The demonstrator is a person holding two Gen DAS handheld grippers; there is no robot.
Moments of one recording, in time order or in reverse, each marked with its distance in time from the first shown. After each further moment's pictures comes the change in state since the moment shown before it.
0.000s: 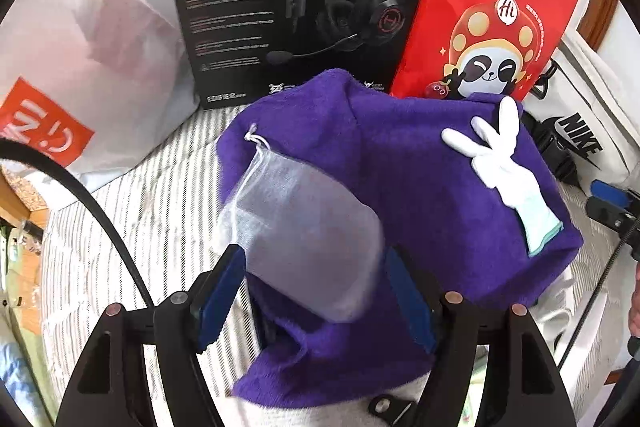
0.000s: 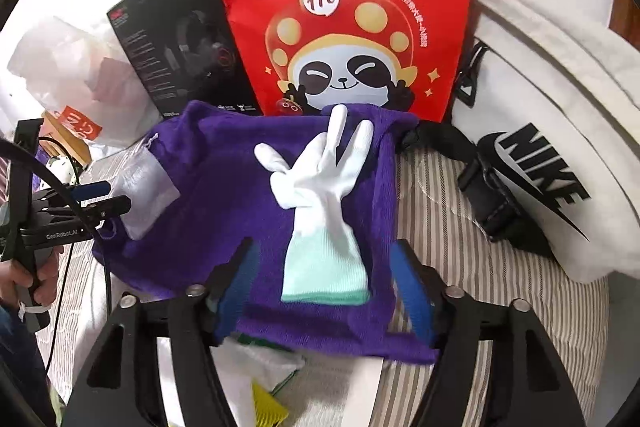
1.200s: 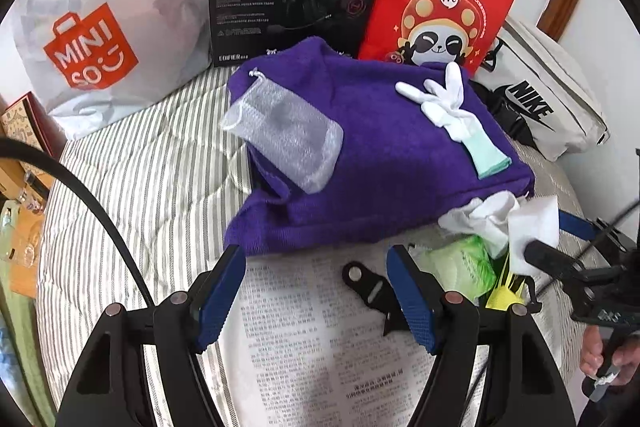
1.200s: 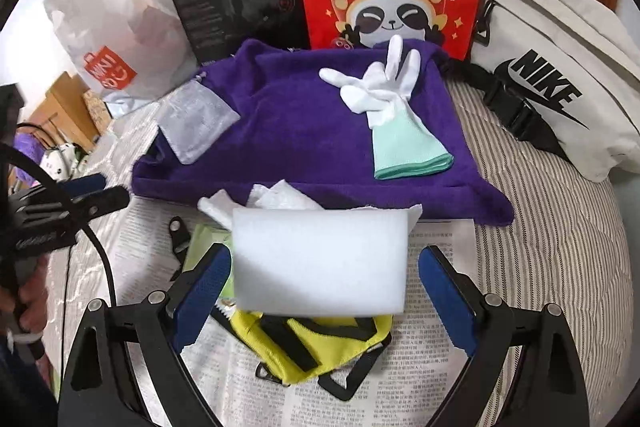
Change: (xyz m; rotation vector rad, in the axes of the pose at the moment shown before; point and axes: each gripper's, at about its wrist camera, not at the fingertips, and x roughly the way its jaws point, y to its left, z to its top) left arm -0.070 0.002 -0.089 -0.012 -0.024 -0.064; right arm -0.018 0.084 -0.088 0.038 0.026 -0.047
